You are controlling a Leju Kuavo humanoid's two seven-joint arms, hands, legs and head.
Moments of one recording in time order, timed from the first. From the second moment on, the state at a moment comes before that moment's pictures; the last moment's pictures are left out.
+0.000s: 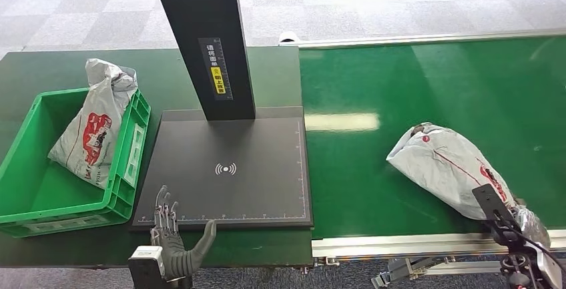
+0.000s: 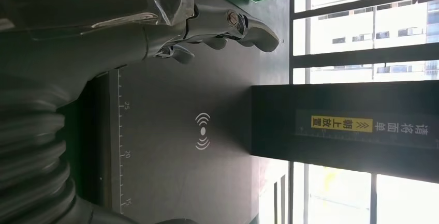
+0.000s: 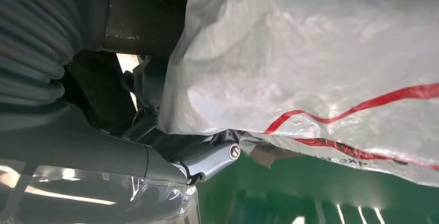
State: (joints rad) left arm 0.17 -0.18 -0.36 -1.36 0.12 0.53 -0.70; right arm -0.43 -0.35 -0.41 -0.37 0.96 -0.27 -0.07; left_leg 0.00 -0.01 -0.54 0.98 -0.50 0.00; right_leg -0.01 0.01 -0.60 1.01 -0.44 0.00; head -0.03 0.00
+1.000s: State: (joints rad) left arm 0.15 -0.18 -0.37 -1.36 0.08 0.60 -0.70; right arm -0.27 -0.22 -0.12 -1.24 0.84 -0.36 -0.17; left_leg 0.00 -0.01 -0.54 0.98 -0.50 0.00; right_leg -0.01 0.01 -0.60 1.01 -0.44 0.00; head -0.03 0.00
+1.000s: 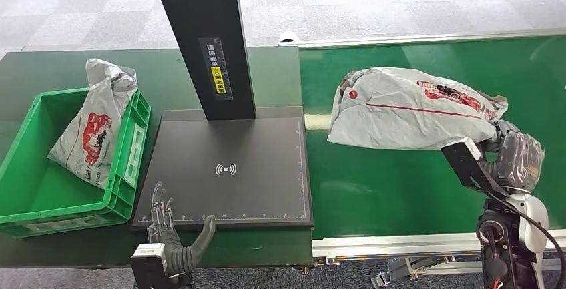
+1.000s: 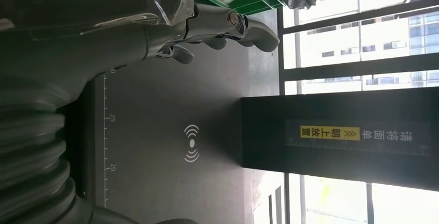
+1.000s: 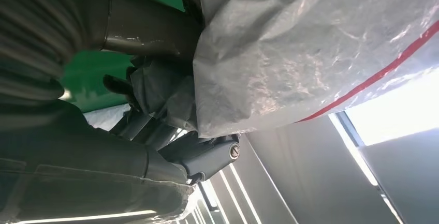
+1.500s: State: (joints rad) left arm 0.08 -0.20 -0.39 -1.28 0.08 0.54 -0.70; right arm -0.25 -0.10 0.14 -1.27 0.74 -0.16 -0.18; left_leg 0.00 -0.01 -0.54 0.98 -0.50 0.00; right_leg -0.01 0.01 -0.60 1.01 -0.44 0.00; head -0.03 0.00
